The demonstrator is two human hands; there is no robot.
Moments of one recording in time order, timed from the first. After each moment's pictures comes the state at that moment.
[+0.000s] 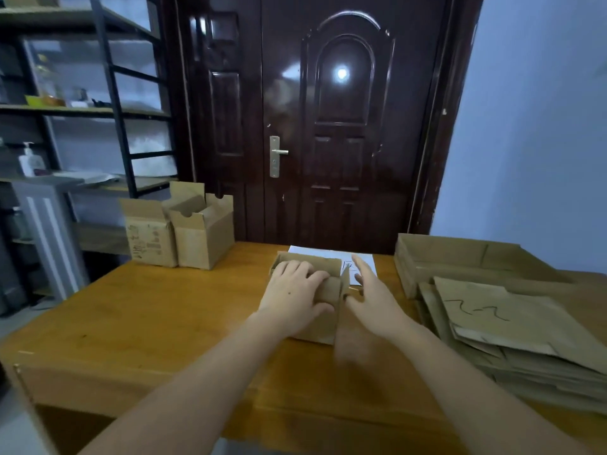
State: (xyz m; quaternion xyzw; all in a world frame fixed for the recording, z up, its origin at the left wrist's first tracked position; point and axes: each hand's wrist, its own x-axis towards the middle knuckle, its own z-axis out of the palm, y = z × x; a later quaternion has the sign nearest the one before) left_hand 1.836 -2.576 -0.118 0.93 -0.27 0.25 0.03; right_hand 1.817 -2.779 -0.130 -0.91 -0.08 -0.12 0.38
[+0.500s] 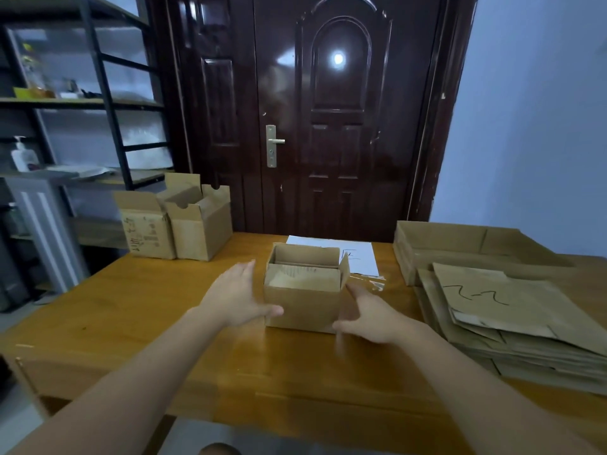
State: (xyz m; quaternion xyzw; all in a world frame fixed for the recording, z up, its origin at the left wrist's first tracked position) left_hand 1.844 -2.491 -0.130 0.99 -0.12 0.06 0.11; right_hand 1.815 -2.788 -0.159 -0.97 -0.05 0.04 0.23
